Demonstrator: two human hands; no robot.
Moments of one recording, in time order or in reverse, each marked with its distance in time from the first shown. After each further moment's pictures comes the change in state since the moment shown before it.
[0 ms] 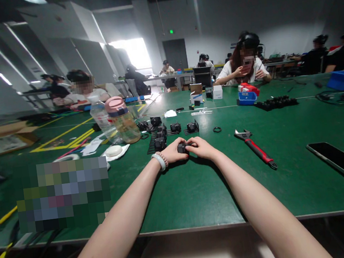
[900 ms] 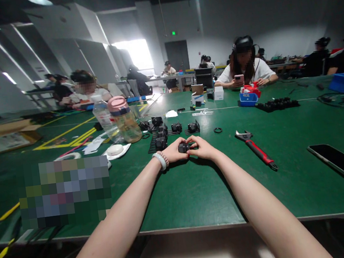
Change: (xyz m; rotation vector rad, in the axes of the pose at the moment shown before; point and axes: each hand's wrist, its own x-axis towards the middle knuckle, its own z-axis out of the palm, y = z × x) left_hand 0.003 -0.005 0.001 -0.018 -0.020 0.030; right_hand -0.002 0.001 0.000 0.249 -0.084 -0.014
